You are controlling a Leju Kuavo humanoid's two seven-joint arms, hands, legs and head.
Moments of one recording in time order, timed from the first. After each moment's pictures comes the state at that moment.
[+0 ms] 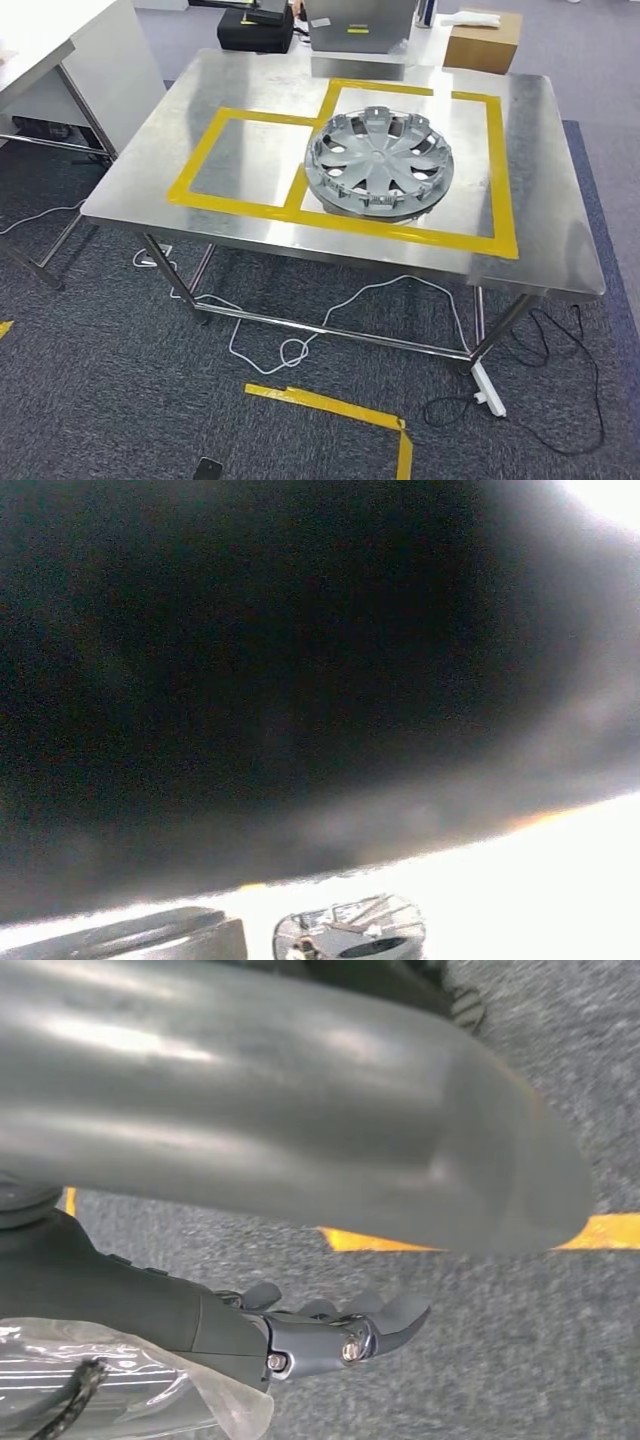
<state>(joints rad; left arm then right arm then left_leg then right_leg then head) -0.07 -0.09 -0.83 -0.16 0.62 0.33 -0.46 -0.03 0.24 -1.12 -0.25 0.76 -0.14 -0.18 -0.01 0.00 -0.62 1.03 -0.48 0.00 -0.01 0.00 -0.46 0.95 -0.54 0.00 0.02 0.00</state>
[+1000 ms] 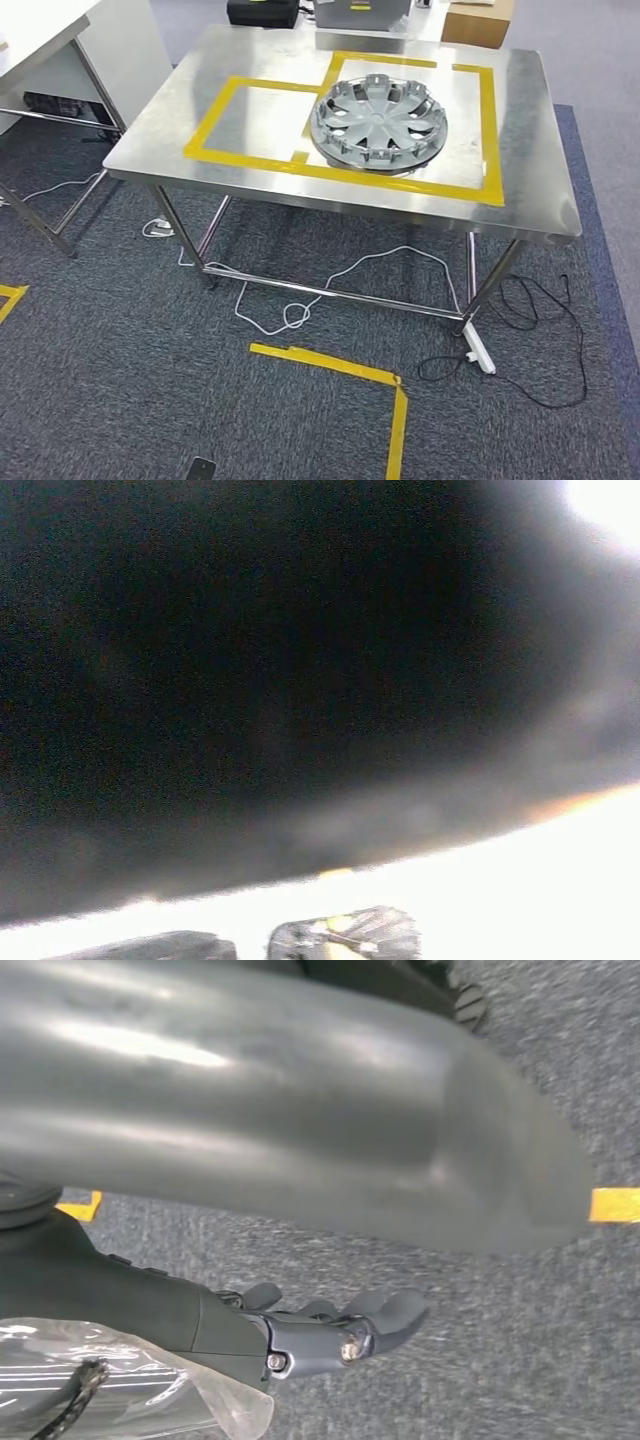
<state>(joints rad) -0.07 -0.08 -0.83 -0.16 0.66 0.33 -0.48 -0.04 0.24 -1.11 -0.24 0.80 -0.17 -0.19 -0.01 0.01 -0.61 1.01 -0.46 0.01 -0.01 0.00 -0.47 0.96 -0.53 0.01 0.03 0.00</state>
